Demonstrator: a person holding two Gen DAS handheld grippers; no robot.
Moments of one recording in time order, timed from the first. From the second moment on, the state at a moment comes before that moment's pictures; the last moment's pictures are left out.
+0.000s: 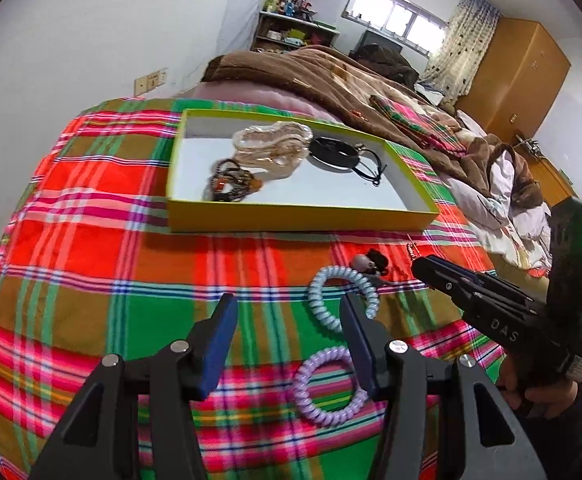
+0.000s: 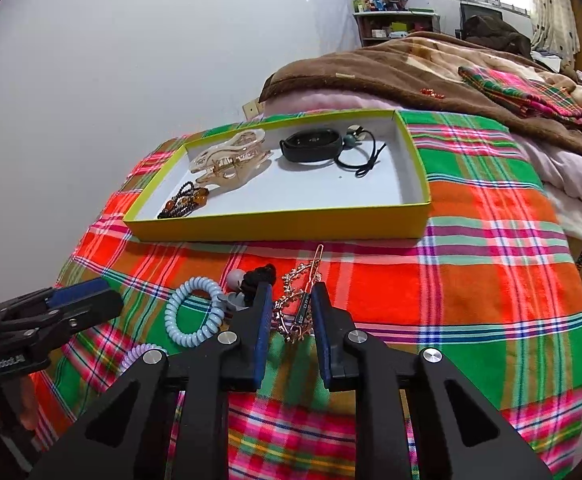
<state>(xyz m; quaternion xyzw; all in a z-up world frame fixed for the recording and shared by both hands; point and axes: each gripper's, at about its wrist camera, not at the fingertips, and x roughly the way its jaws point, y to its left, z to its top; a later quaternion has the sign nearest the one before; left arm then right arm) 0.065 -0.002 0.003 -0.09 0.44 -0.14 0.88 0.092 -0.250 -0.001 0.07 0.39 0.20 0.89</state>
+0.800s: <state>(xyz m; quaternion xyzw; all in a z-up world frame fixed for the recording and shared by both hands) 0.088 -0.048 -0.019 0.02 0.46 -0.11 0.88 0.073 -0.294 0.011 0.08 0.36 0.18 0.91</state>
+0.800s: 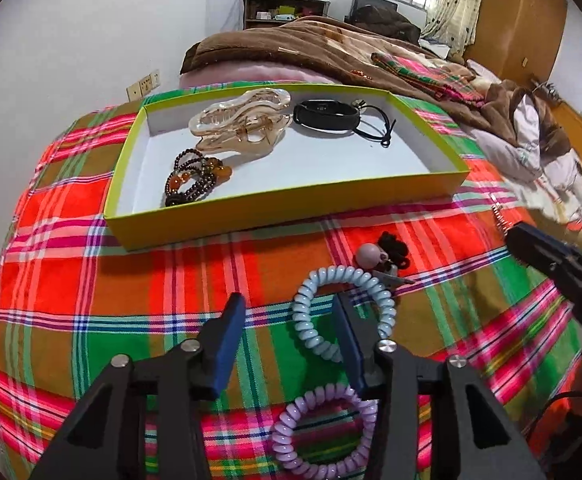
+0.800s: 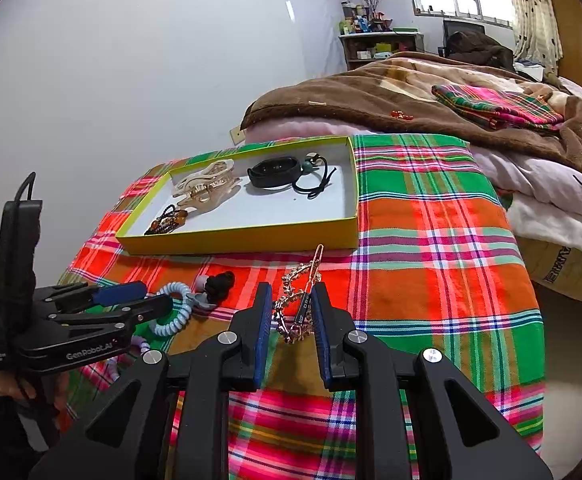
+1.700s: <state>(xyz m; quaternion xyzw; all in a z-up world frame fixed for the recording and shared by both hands) 0.081 -0.049 -0.001 0.02 0.44 -0.11 0.89 0.070 -0.295 0.015 0.08 0.35 0.18 0.92</state>
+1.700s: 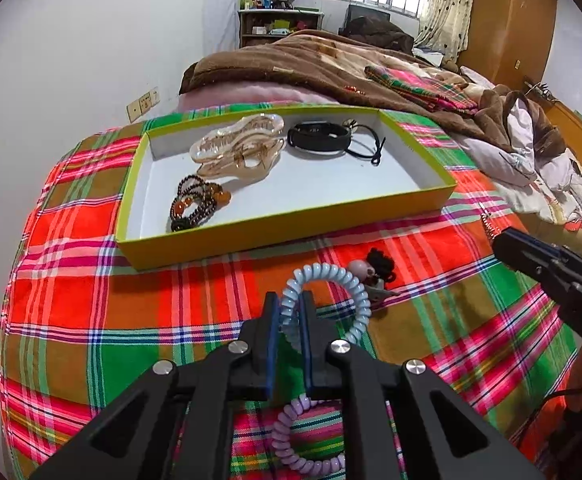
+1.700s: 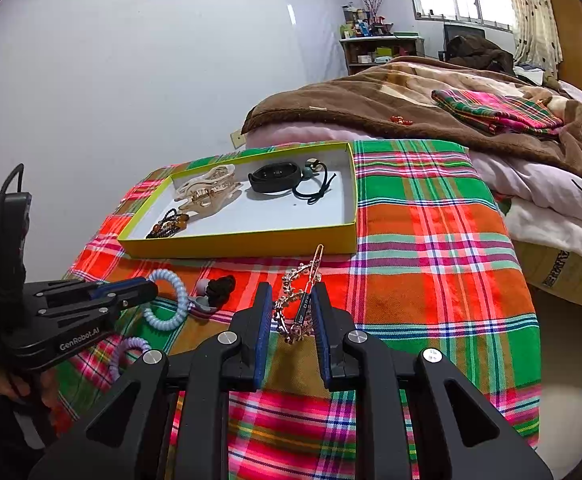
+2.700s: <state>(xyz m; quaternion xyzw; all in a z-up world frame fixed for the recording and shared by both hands) 0.092 -0.036 0.047 0.00 0.39 -0.12 0.91 0.085 -0.292 0.052 0.06 0.32 0.18 0.93</state>
